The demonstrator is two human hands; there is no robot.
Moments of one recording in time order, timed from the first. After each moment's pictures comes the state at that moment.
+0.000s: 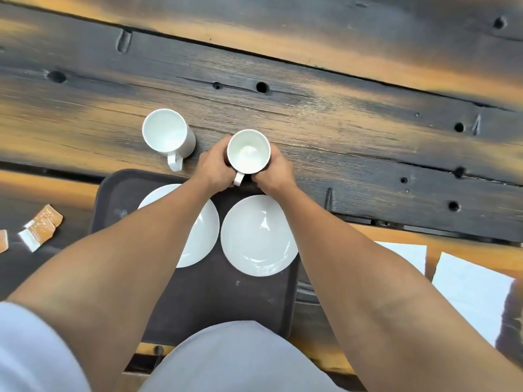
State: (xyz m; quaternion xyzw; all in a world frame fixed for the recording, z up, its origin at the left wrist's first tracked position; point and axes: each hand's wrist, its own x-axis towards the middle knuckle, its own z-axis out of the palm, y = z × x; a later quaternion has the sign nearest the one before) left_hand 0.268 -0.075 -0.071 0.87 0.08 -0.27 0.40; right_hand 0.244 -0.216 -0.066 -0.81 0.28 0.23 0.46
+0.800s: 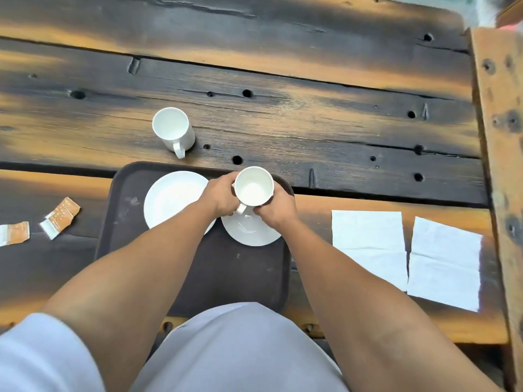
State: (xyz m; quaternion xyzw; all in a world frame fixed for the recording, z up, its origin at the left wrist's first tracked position) left_hand 0.160 -0.075 -0.018 0.87 -0.01 -0.34 0.35; right_hand 0.107 -0.218 -0.027 -0.83 0.27 0.23 0.42
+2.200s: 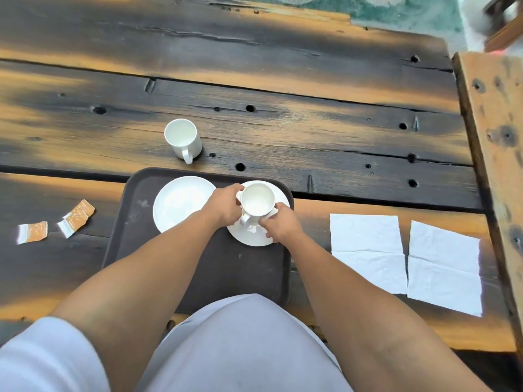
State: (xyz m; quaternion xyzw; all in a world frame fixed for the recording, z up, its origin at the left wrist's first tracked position) left_hand 0.132 -0.073 -0.010 0.90 -0.02 -0.34 0.28; right_hand 0.070 -0.221 -0.037 -0.81 0.29 0.29 0.42
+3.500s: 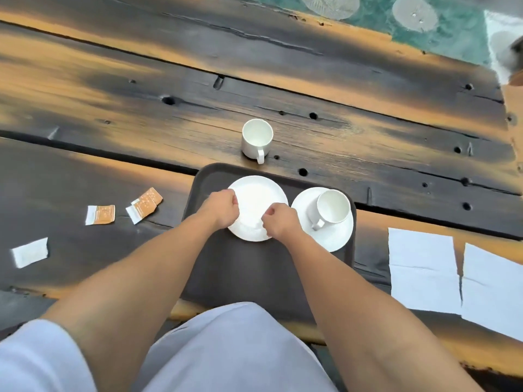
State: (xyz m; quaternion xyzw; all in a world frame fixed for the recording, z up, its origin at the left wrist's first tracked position) left_hand 0.145 0.110 -0.028 0.92 0.02 -0.30 0.24; right_hand 0.108 -0.050 -0.027 -0.87 0.21 0.29 0.33
